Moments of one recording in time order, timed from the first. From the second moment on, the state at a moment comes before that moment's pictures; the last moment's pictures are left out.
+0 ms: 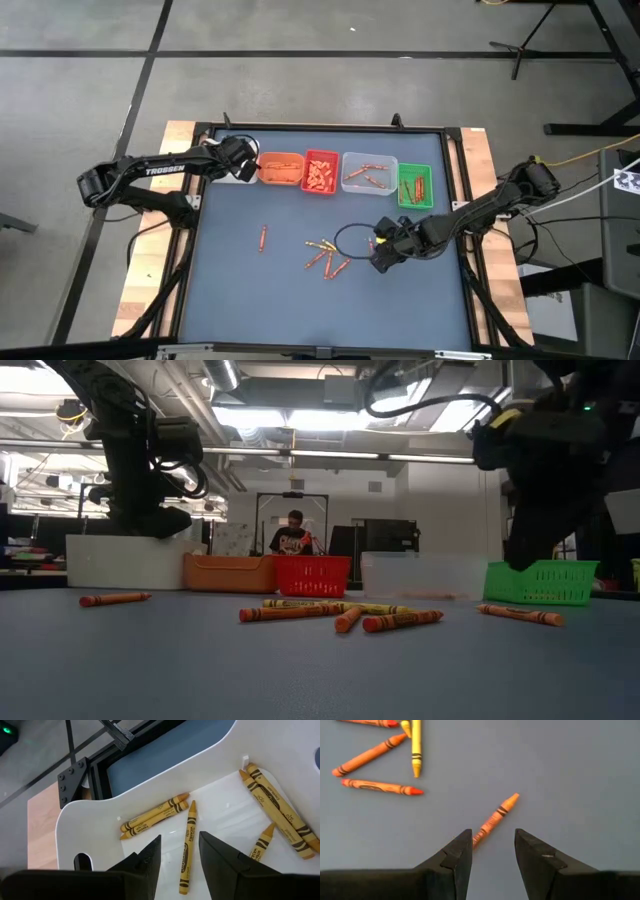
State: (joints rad) left arm 0.60 1.20 0.59 -0.61 -0.64 -0.44; right arm 0.43 1.46 0.79 -0.52 0.28 1.05
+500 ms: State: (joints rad) left arm 0.60 1.20 0.59 -0.61 -0.64 -0.44; right arm 0.43 1.59 0.79 -0.40 0.31 1.04
